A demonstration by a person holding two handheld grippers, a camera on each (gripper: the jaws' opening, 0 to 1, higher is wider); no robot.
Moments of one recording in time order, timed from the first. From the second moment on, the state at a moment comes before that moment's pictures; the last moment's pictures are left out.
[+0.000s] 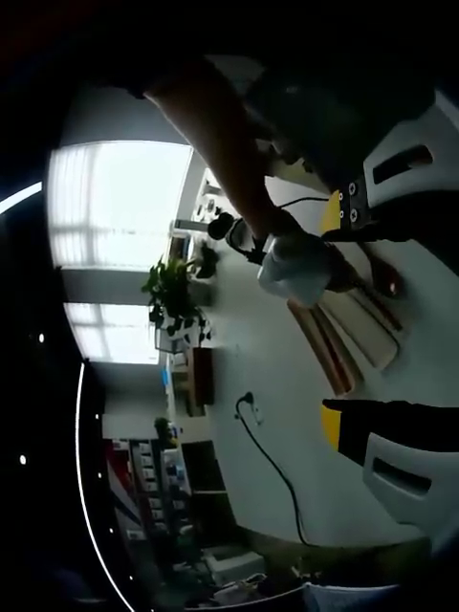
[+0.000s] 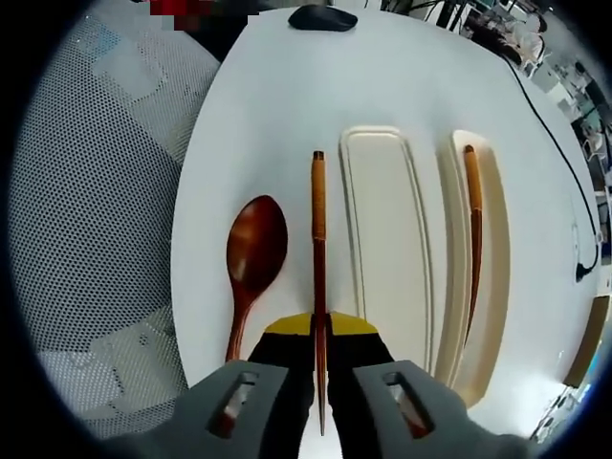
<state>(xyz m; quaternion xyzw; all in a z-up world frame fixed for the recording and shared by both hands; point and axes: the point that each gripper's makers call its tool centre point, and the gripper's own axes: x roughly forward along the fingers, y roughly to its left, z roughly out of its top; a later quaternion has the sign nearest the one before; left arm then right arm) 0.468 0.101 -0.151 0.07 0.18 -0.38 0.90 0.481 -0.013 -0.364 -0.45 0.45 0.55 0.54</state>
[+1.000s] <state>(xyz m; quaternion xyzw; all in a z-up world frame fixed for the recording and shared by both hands) 0.468 0.100 -0.152 0.07 0.19 -0.39 0.90 0.481 -0.013 -0.363 -0.44 0.44 0.55 0.55</state>
